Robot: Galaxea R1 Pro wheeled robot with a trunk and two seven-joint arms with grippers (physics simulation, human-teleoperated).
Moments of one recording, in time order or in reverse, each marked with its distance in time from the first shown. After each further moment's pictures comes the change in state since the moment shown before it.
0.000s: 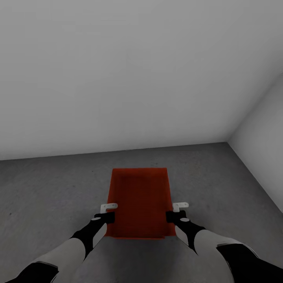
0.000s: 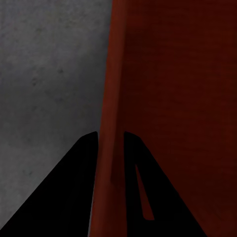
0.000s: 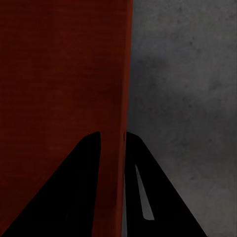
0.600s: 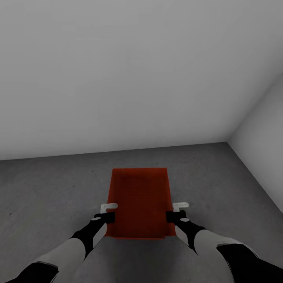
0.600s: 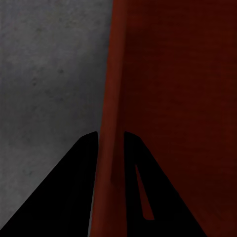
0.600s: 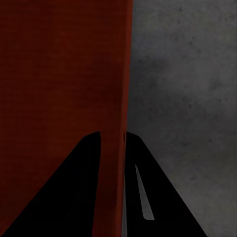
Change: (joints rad) left arm 0.000 -0.001 0.008 0.000 -0.007 0.000 0.000; right arm 0.000 0.000 -0.001 0.000 0.000 0.000 0.001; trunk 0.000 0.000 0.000
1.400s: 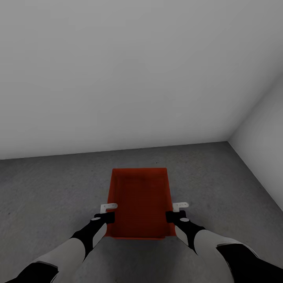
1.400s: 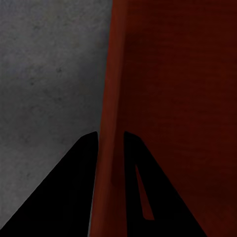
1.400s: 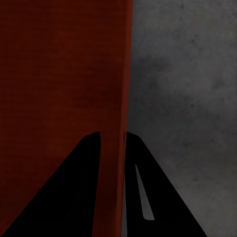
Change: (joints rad) left arm 0.000 0.003 -0.010 0.000 0.010 0.000 -0.001; right arm 0.000 0.002 0.001 0.000 -0.001 0.000 -0.003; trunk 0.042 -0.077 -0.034
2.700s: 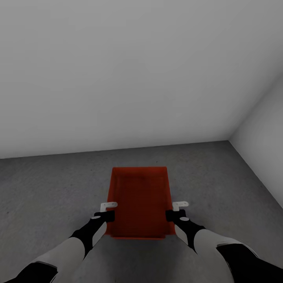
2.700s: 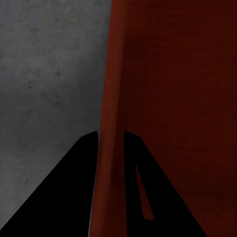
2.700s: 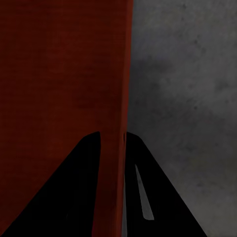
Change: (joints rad) left arm 0.000 0.005 -0.014 -0.023 0.006 0.013 0.004; right arm 0.000 0.001 0.001 -0.011 -0.007 0.000 0.001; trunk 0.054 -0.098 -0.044
